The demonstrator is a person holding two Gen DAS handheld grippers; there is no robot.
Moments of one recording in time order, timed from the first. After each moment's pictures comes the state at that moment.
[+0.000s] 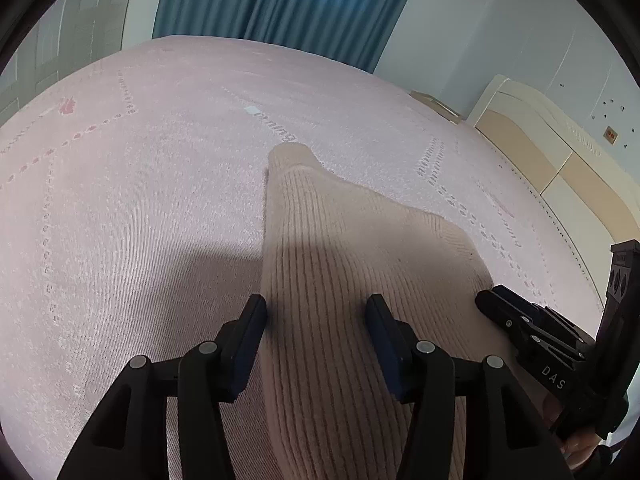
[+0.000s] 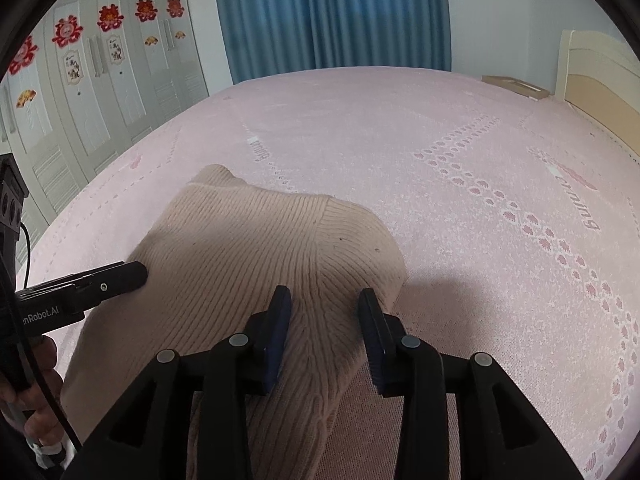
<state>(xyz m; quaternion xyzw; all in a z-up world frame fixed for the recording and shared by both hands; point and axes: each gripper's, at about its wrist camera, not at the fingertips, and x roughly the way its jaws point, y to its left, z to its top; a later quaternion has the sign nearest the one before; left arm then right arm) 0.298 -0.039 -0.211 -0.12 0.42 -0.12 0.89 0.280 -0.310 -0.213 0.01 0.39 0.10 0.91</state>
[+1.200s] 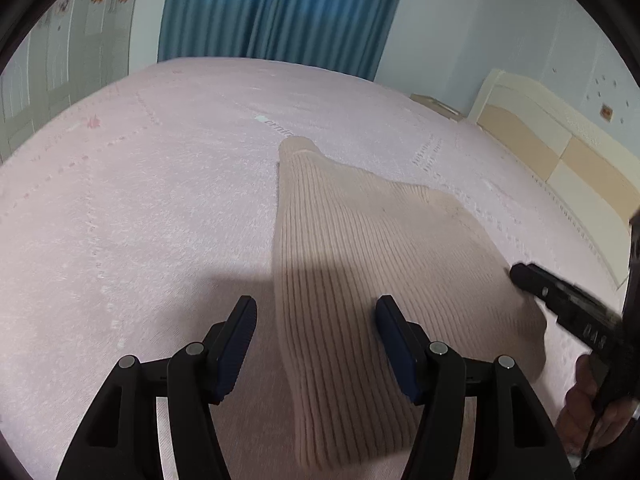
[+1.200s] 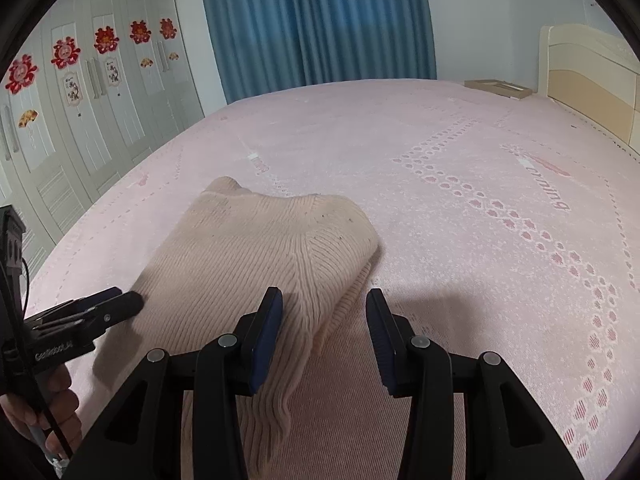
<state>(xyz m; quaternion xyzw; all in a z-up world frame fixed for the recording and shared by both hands) 0.234 -0.041 -0.207 -0.07 0.39 -0.10 0.91 0.222 -0.330 -0.191 0.04 0.37 0.08 0.92</state>
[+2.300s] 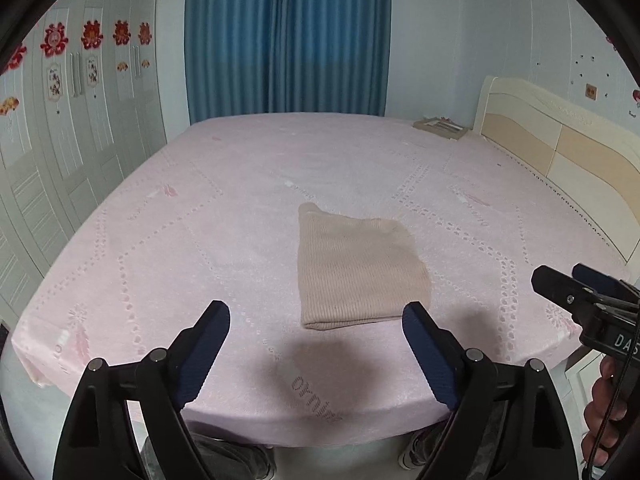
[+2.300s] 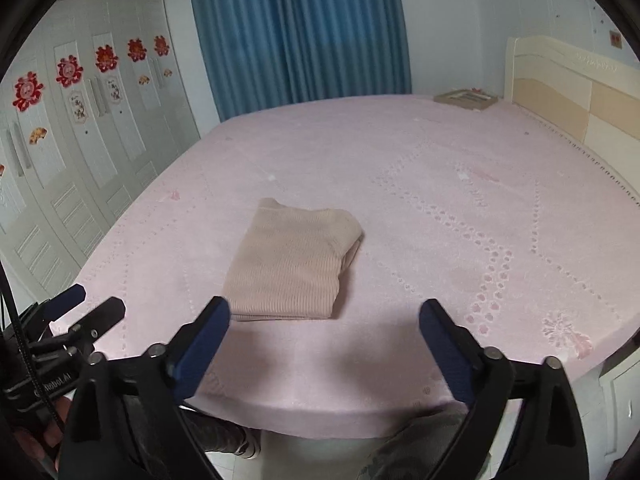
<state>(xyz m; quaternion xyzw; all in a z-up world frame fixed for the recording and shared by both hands) 0.047 -0.052 -0.030 0.00 0.34 -0.03 0.94 0.024 -0.322 -0.016 0.04 0.35 0.04 0.93</state>
